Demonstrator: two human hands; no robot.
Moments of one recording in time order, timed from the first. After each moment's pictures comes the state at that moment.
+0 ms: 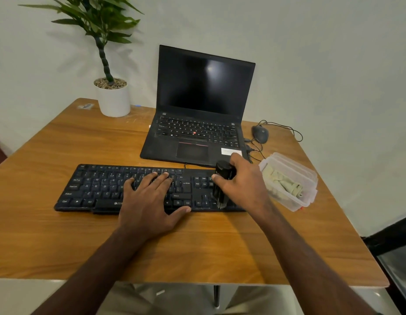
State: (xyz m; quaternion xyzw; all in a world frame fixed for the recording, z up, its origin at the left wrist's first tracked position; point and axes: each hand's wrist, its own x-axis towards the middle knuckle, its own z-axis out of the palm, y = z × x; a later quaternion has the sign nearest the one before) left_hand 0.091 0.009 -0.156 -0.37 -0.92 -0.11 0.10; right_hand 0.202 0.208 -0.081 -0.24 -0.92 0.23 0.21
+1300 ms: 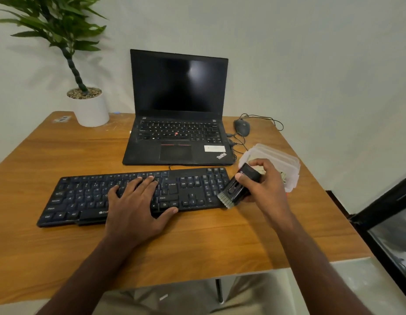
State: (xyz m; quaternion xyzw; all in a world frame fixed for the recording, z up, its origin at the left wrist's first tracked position) left_hand 0.089 0.009 -0.160 -0.39 -0.91 -0.08 0.10; right_hand 0.272 0.240 -0.096 -0.34 -0.70 0.54 0.31
